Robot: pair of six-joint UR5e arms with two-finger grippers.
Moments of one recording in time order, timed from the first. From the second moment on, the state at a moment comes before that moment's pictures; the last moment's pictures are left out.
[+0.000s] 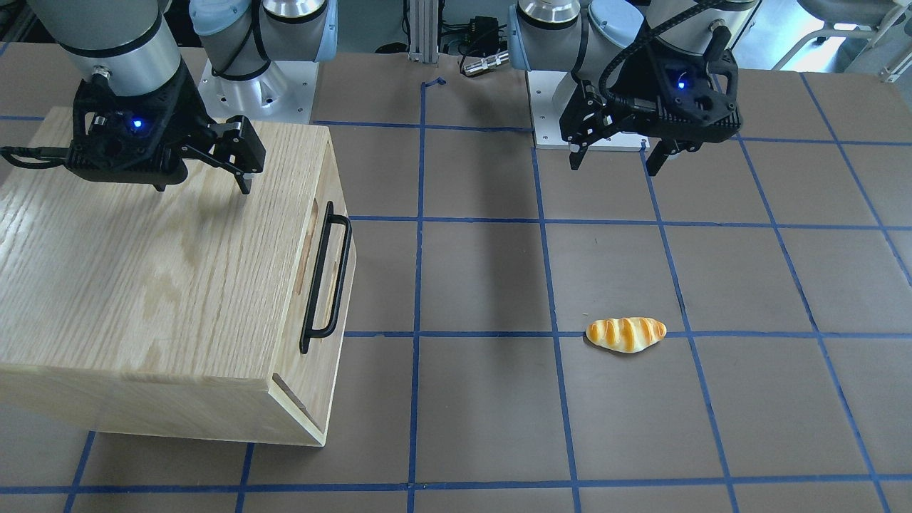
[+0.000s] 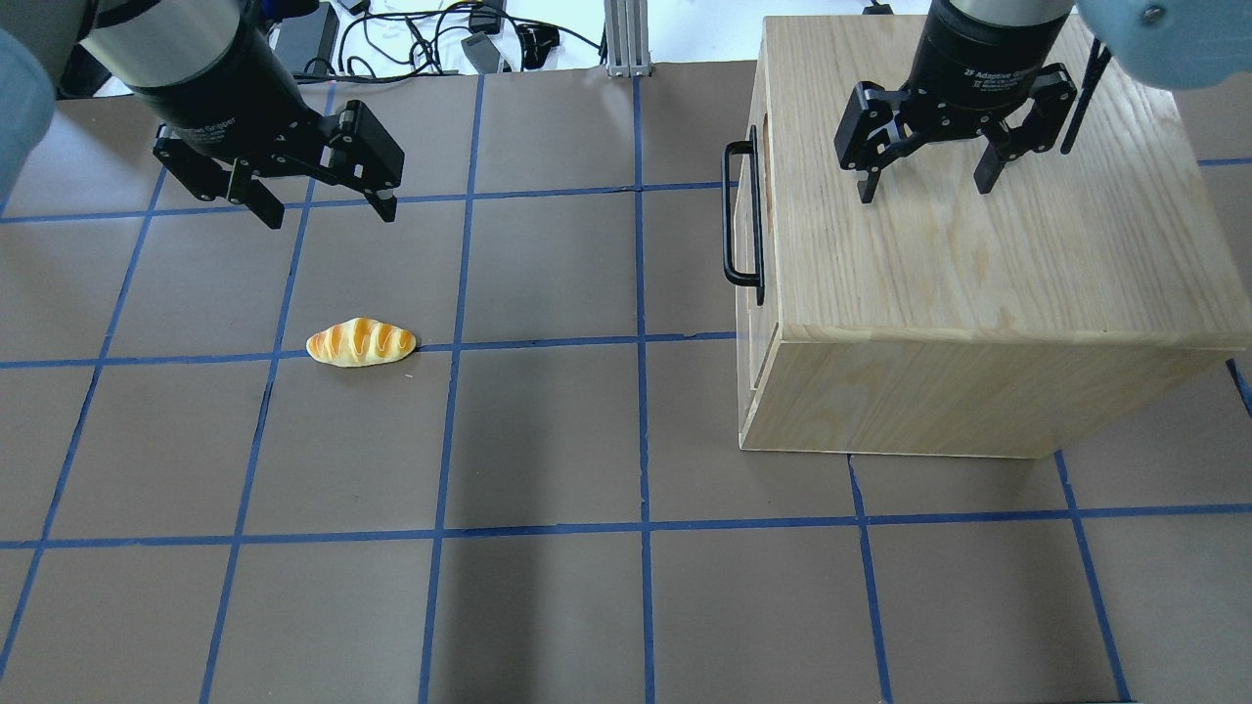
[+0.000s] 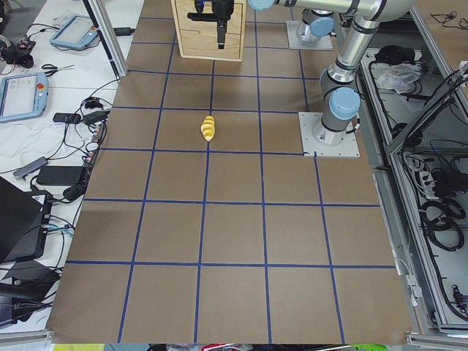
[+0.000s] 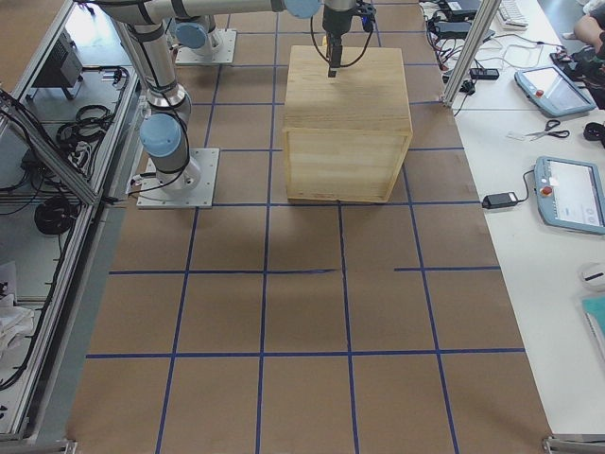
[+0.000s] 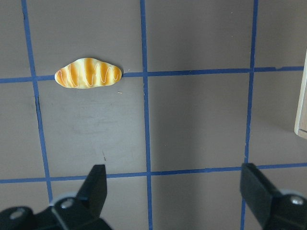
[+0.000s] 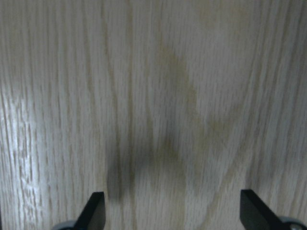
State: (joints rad) left arm -1.58 -1.55 -1.51 -1.62 1.51 0.01; right arm 1.60 -1.49 1.43 -1.47 -1.61 0.02
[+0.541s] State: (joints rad) left arm -1.58 -1.56 -1.51 -1.61 1.51 0.01; right arm 1.60 -1.49 1.43 -1.47 -1.61 0.02
